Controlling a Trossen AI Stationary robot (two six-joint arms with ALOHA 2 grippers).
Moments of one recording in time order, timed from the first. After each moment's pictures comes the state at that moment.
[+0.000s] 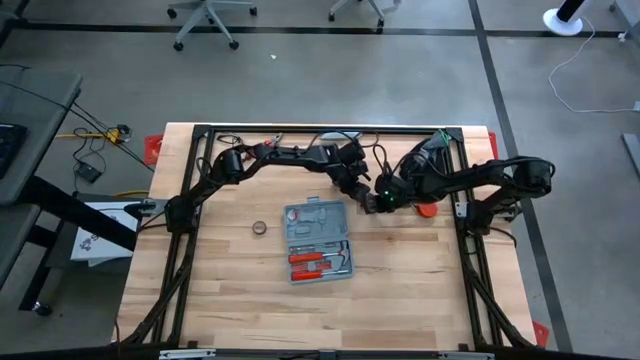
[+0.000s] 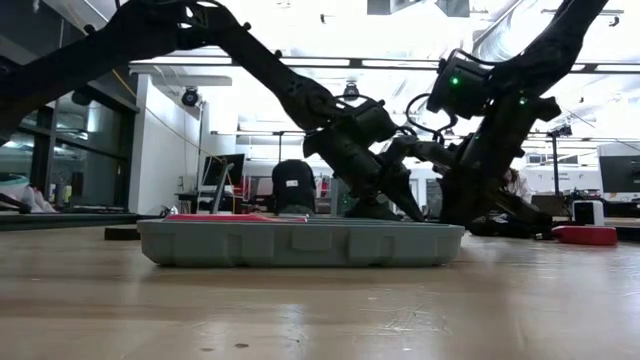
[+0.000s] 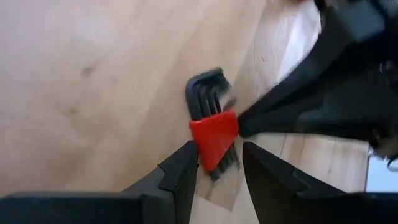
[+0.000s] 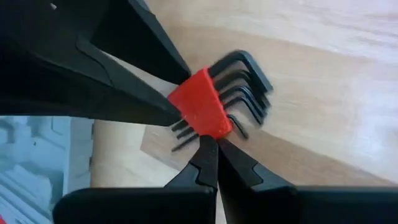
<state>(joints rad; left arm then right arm) 0.33 2.45 1.81 -0.35 0.55 -0.52 -0.23 1.52 0.57 -0.09 -0.01 1.07</state>
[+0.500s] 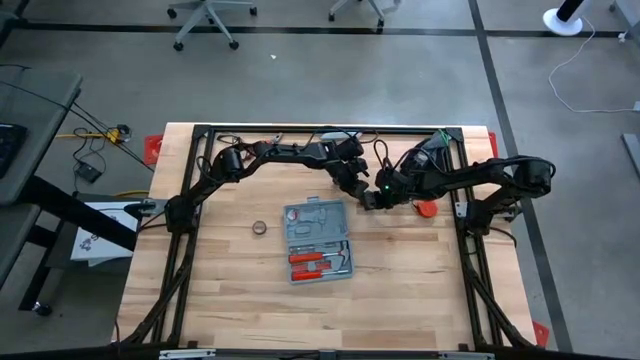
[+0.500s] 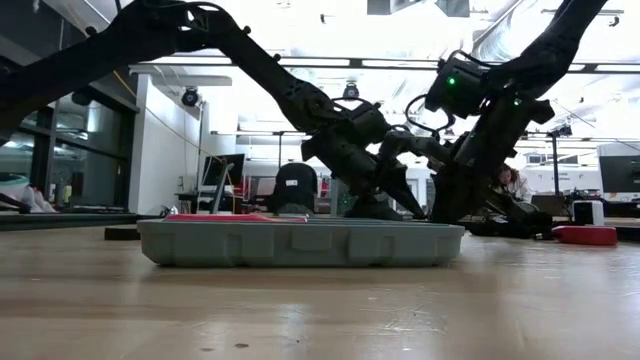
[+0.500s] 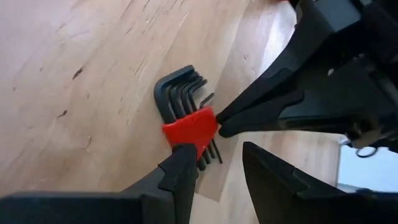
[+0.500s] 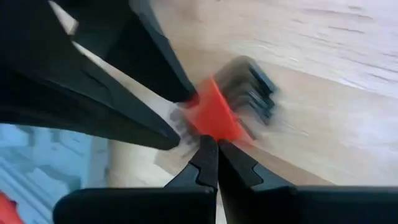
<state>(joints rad) 0.35 2.46 1.81 -0.33 0.67 -0.52 -0.27 1.51 0.57 -0.03 -0.05 1.00</state>
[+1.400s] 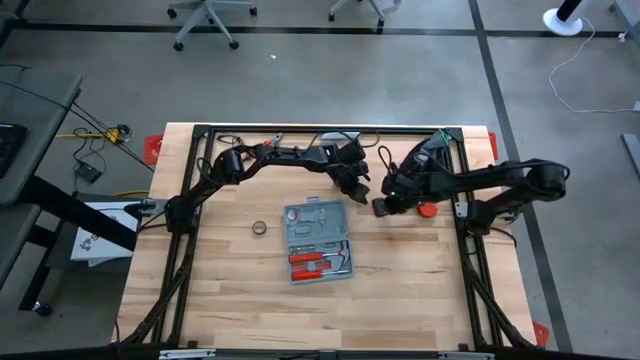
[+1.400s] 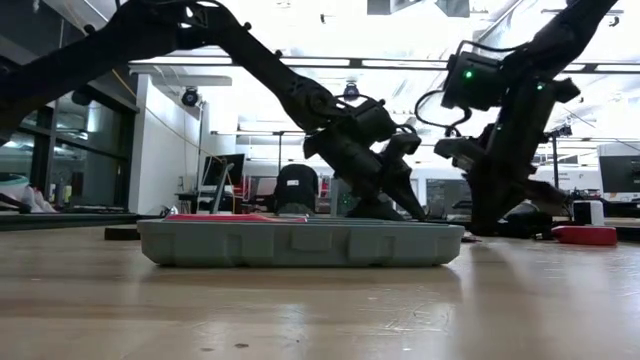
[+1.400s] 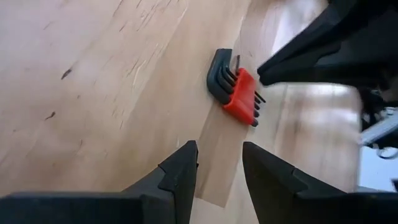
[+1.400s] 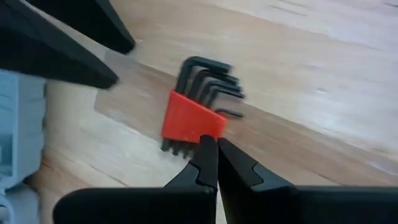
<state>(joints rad) 0.32 2.45 1.81 -0.34 0.59 -0.50 -0.22 1.40 0.57 -0.34 0.00 1.02</state>
